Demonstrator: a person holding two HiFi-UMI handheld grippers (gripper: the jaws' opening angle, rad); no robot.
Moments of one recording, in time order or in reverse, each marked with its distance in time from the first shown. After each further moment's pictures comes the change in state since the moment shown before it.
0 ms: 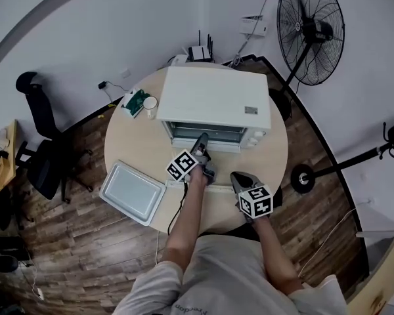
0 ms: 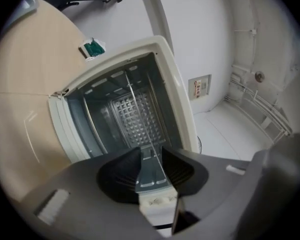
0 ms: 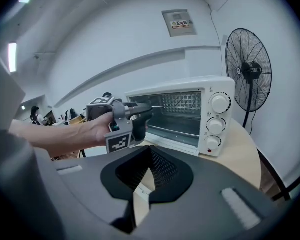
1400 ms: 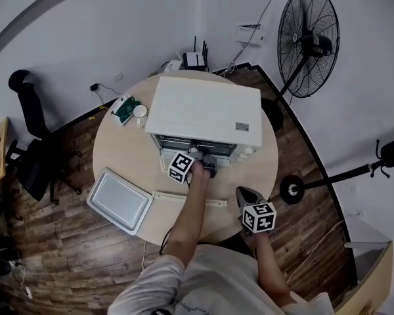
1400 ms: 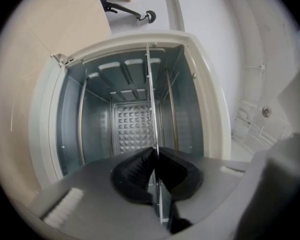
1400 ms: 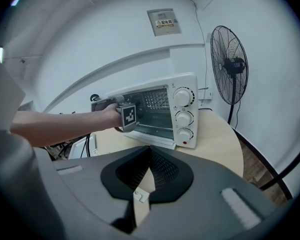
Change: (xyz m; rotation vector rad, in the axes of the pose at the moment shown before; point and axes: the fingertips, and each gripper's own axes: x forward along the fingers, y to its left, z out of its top) left arm 0.062 0.006 0.026 -0.250 -0.314 -0.025; right arm -0.028 -0.067 -0.015 0.091 0.018 -0.101
